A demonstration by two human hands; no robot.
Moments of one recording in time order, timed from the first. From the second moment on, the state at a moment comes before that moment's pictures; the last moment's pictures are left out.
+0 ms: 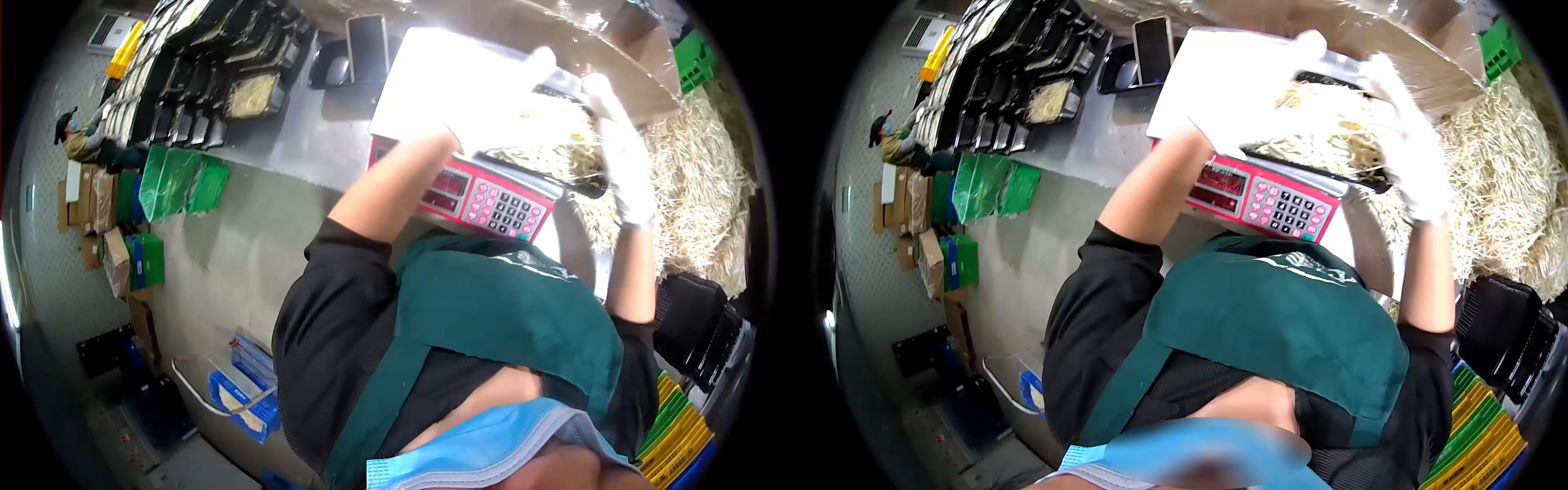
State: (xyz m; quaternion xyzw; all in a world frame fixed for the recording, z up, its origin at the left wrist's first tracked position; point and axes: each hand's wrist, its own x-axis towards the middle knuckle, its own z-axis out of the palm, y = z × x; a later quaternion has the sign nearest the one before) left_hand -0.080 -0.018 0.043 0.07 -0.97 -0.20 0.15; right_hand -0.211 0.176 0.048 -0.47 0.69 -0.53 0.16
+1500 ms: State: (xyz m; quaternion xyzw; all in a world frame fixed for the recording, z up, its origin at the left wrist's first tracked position) left_hand -0.025 -0.004 0.028 0.09 -0.88 -0.31 0.36; right_hand -0.385 0.142 0.114 -0.34 0.93 0.03 -0.09
